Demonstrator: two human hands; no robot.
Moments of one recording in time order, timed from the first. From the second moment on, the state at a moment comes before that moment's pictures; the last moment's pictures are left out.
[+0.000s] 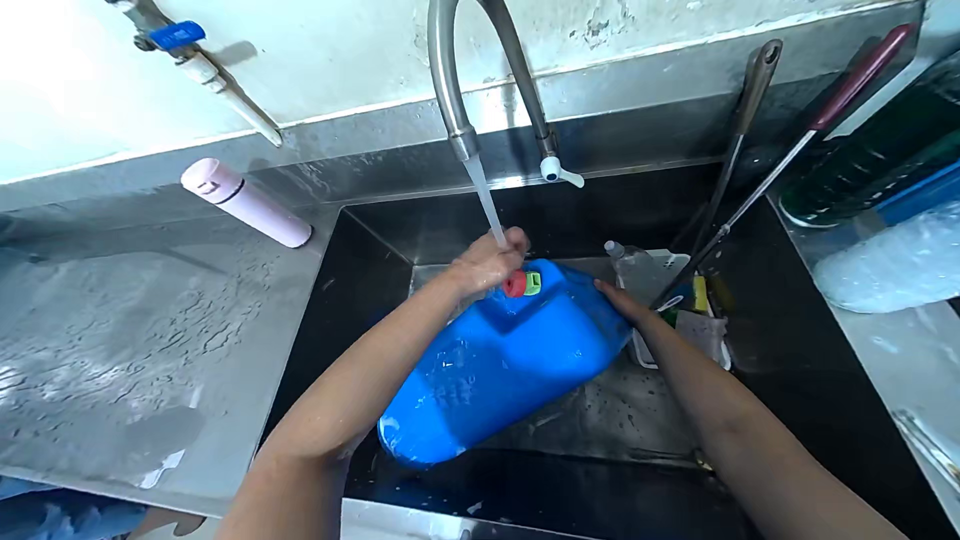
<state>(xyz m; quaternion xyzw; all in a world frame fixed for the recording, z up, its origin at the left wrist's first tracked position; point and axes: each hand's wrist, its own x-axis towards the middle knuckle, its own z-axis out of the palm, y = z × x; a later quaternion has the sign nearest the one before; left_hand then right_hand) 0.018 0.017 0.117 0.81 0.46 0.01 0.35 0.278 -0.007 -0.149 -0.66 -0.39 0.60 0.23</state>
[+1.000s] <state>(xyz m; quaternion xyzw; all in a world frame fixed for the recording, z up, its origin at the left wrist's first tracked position) -0.173 -0.137 -0.017 0.38 0.85 0.24 0.28 0.118 -0.007 -0.013 -0.59 -0.74 0.32 0.00</state>
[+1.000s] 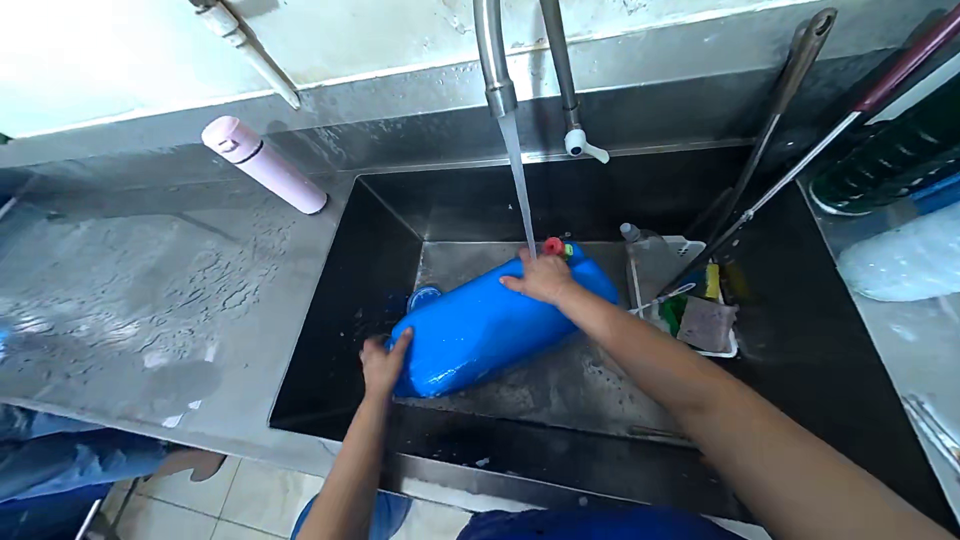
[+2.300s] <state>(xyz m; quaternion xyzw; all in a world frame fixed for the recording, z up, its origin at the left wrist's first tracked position) 0.084 -0.007 0.114 0.30 0.61 0.52 0.51 0.095 -0.100 0.057 -0.53 -0.49 0.37 0.59</state>
